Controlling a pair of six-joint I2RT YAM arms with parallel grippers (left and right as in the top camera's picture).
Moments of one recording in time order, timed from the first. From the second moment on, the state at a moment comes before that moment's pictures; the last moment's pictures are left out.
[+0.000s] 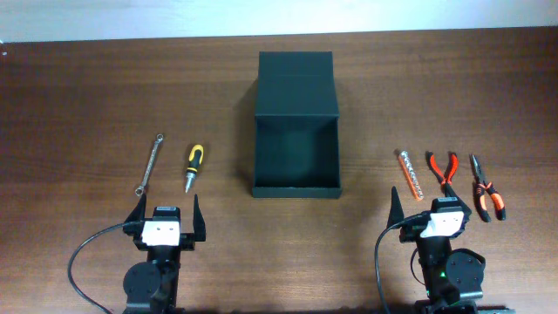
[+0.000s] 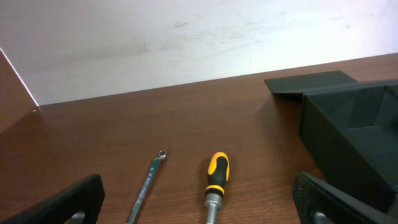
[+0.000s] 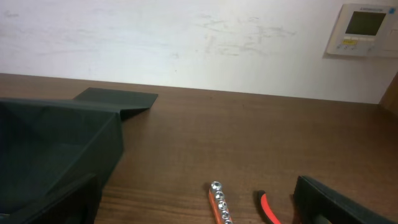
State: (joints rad) left arm -0.06 0.02 0.04 -0.12 -0.08 0.14; right arm 0.06 0.02 0.01 -0.07 0.03 -0.06
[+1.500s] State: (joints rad) left arm -0.06 0.19 0.18 -0.21 -0.02 0.00; right arm 0.06 0.97 1.38 -1.42 -0.02 0.16
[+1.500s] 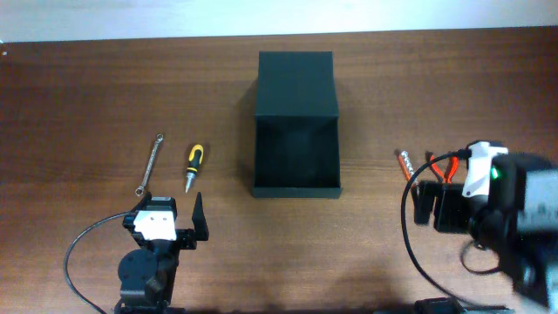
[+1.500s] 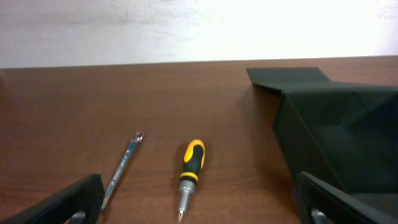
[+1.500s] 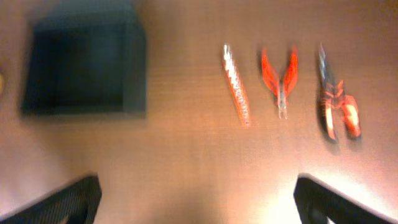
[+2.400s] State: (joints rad) left arm -0.06 0.19 0.18 -0.20 0.03 -0.01; right arm -0.02 1.74 1.52 -1.21 0.08 -0.15
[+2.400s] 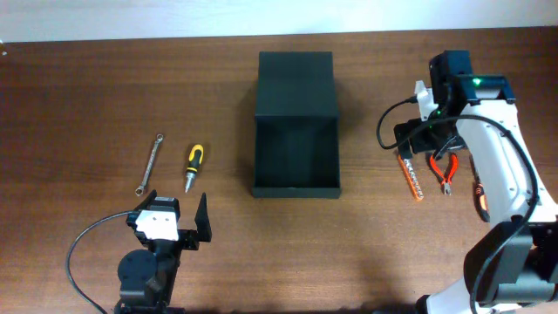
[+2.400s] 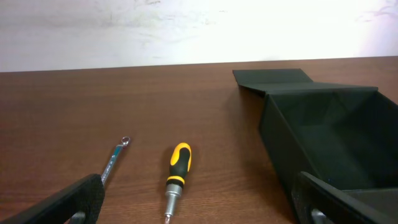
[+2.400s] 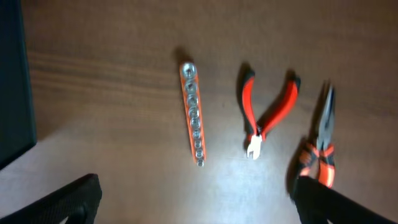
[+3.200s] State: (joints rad) left arm -0.06 0.19 0.18 -0.20 0.03 -0.01; right arm -0.06 1.74 1.12 -0.81 -0.05 -0.27
